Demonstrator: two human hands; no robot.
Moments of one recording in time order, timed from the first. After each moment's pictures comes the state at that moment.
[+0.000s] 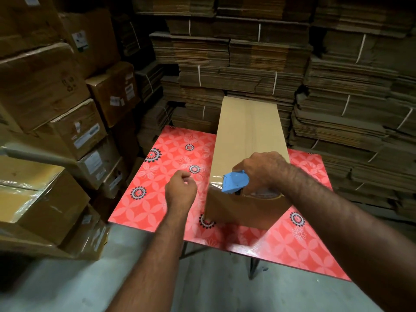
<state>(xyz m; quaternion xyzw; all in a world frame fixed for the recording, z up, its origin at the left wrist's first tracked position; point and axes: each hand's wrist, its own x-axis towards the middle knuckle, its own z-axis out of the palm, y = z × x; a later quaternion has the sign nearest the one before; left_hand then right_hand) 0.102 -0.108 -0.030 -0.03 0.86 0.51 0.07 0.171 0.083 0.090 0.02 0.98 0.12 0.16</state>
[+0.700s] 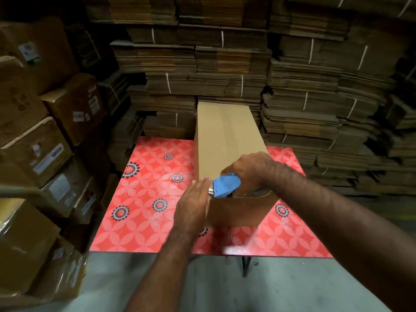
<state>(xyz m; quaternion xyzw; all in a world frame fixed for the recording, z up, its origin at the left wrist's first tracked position) 0.107 -0.091 -0.075 0.45 0.83 0.29 -0.14 0.168 0.080 0.092 0.04 0.97 0.14 0.19</state>
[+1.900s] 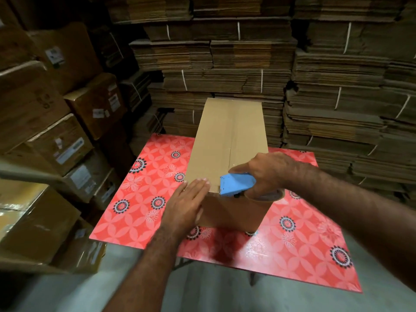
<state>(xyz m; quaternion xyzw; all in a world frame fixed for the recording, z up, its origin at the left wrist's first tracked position) 0.120 -0.057 -0.056 0.48 0.86 0.12 -0.12 0.195 0.177 0.099 -0.02 0.98 0.10 0.17</state>
